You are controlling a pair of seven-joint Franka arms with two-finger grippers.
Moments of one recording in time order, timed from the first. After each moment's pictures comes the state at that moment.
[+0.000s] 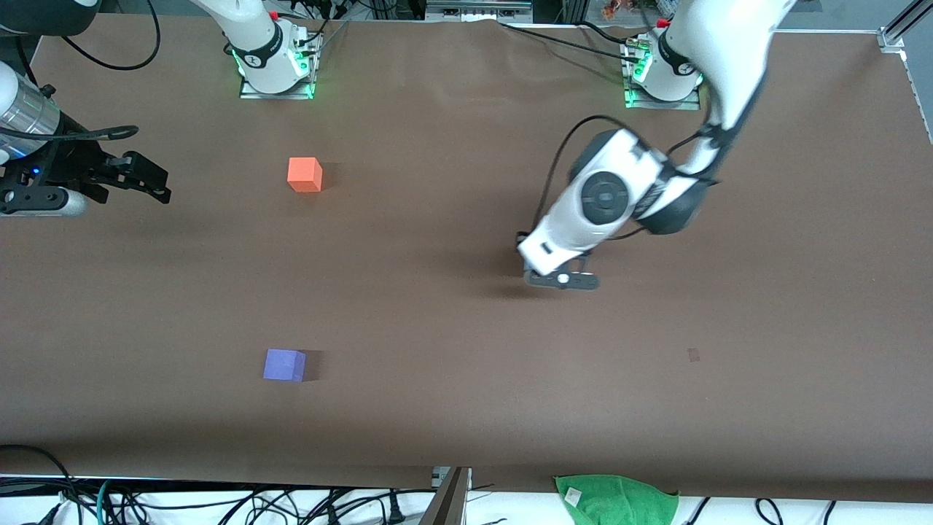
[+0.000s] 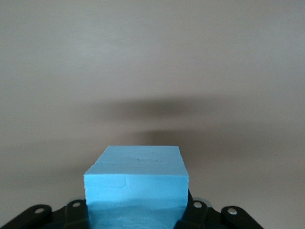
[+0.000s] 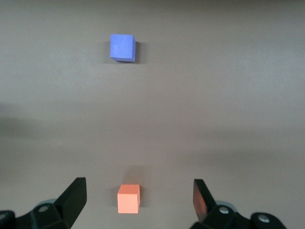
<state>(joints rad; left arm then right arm) -0.23 0.62 -0.41 -1.63 0.10 2.19 -0.61 0.21 0.07 -0.12 -1.55 0.02 1.63 0.08</state>
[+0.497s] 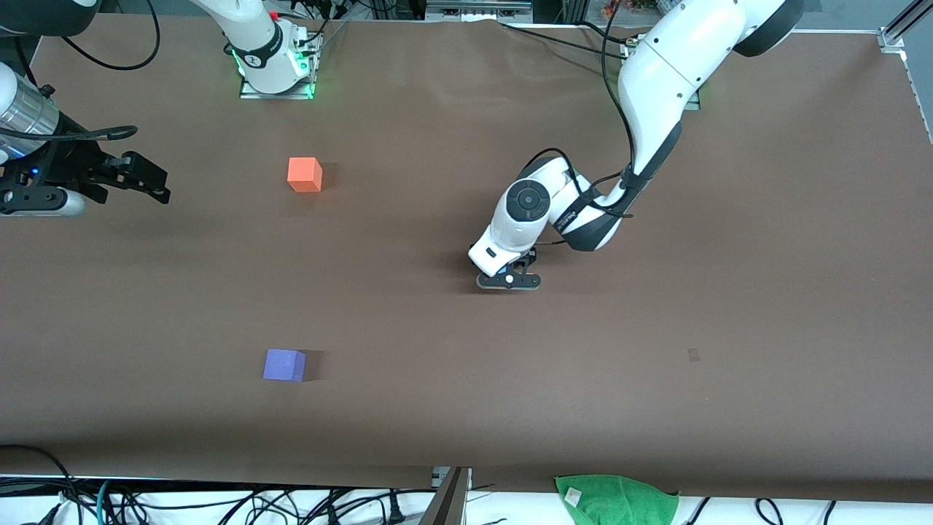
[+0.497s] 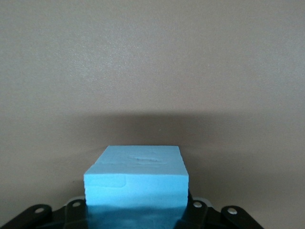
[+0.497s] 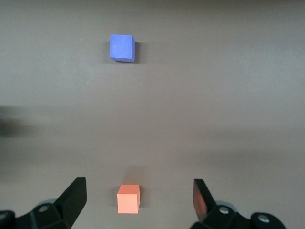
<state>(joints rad) -0.33 0.81 -0.41 -1.60 0.28 2.39 -0.84 0.21 0.07 -0.12 -1.55 0.02 1.63 0.08</state>
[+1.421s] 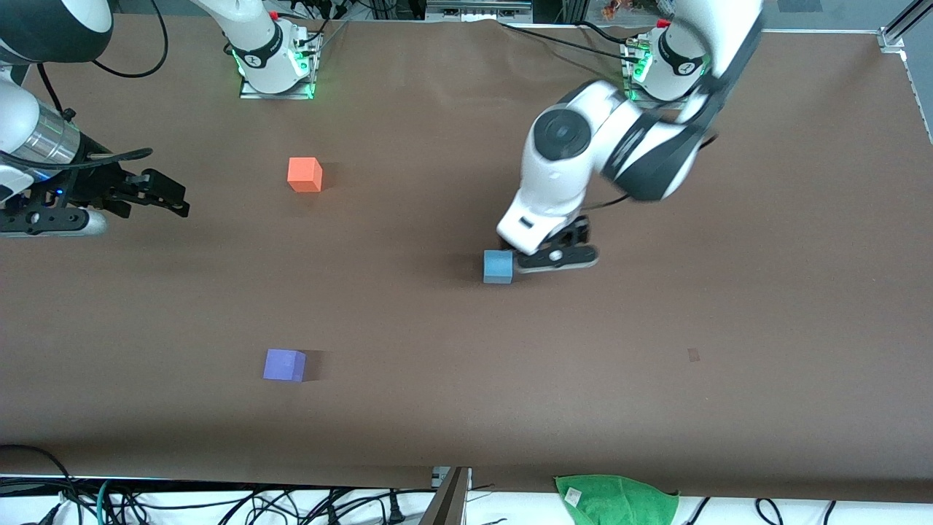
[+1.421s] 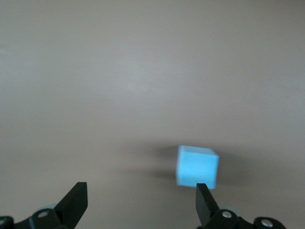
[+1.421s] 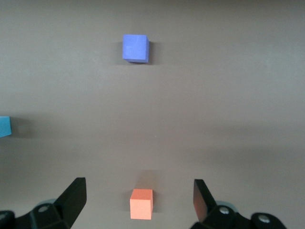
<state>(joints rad) -0.25 0.44 -0.40 -1.52 0.28 1.89 -0.86 0.21 0.12 -0.12 -1.55 0.09 1.66 0.08</state>
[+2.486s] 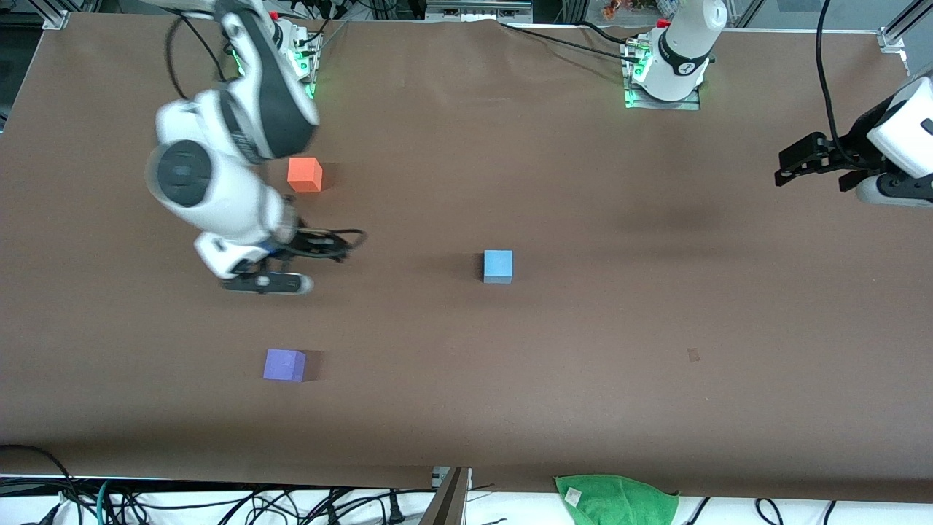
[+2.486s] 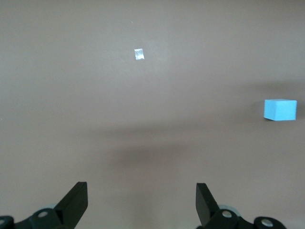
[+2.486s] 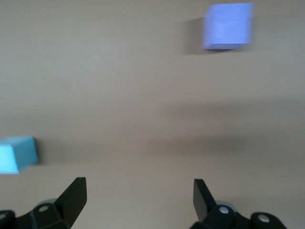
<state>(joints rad) 0.07 0.00 -0.10 -1.61 -0.04 1.57 0.02 0.48 0.43 -0.06 -1.54 0.11 1.97 0.46</state>
